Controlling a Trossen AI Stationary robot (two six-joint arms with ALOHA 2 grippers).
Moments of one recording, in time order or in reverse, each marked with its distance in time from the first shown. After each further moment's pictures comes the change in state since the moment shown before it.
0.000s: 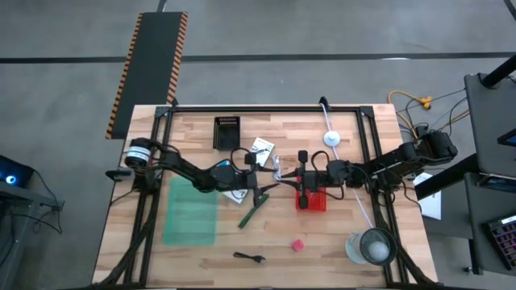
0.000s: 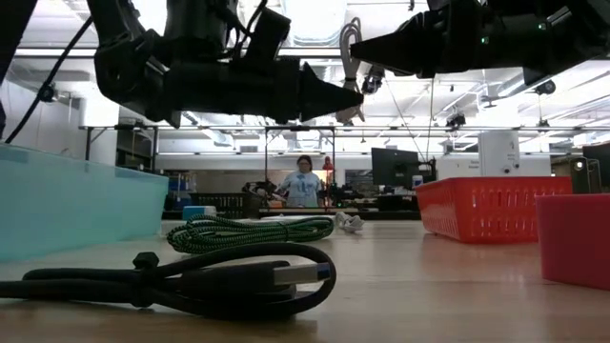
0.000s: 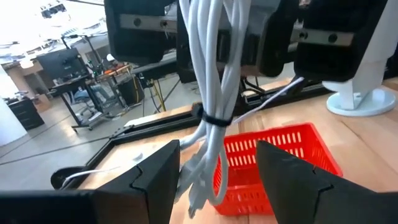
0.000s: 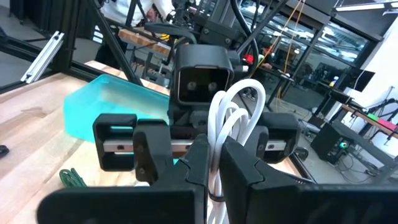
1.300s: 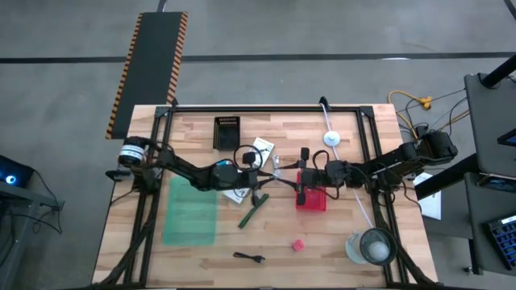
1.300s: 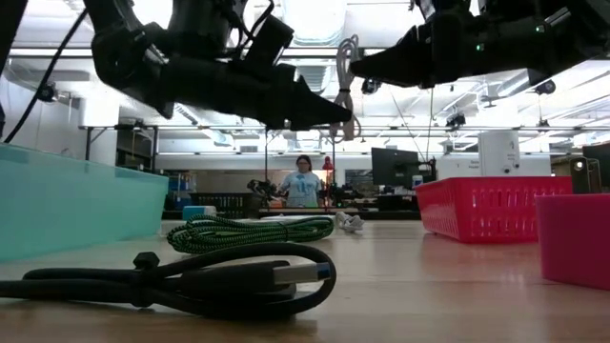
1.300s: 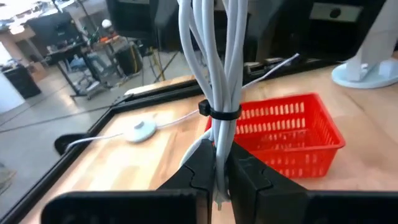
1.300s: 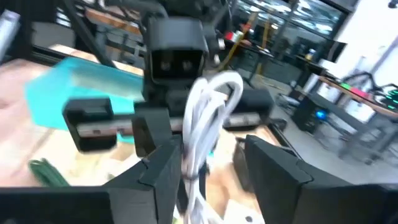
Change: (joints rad) left arm 0.007 -0.086 -0.004 -0.227 -0.037 -0.052; right arm 0.000 -0.002 0.000 -0.060 0.141 0.055
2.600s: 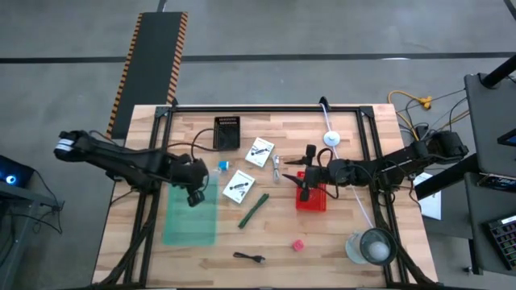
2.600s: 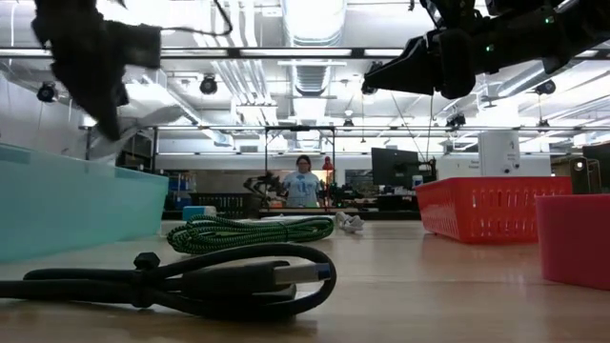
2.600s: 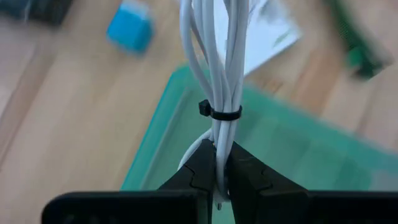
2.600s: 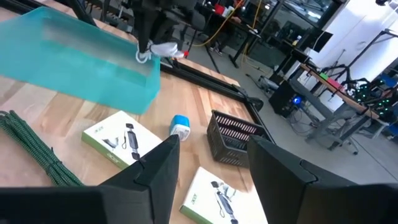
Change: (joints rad) left arm -0.105 -0.734 0.057 -1.888 0.100 -0.881; right arm 0.000 -0.122 -0.002 -0.221 0.078 -0.093
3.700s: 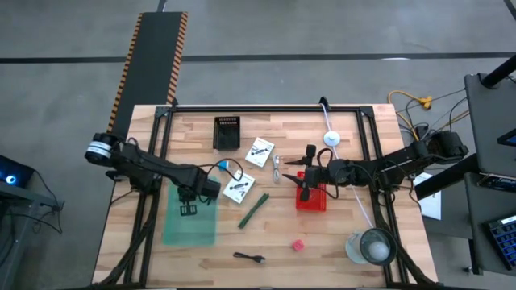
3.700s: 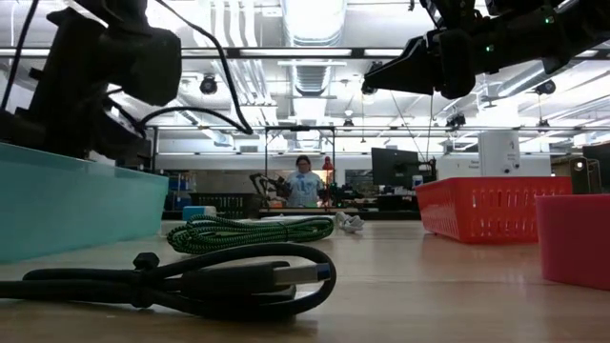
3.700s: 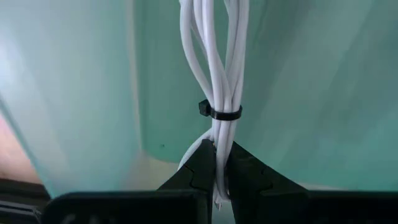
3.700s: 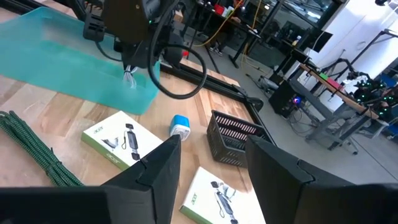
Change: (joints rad) left arm -0.004 0.448 0.007 -0.167 0.172 0.295; right arm 0.000 0.000 0.000 0.000 0.001 0.000
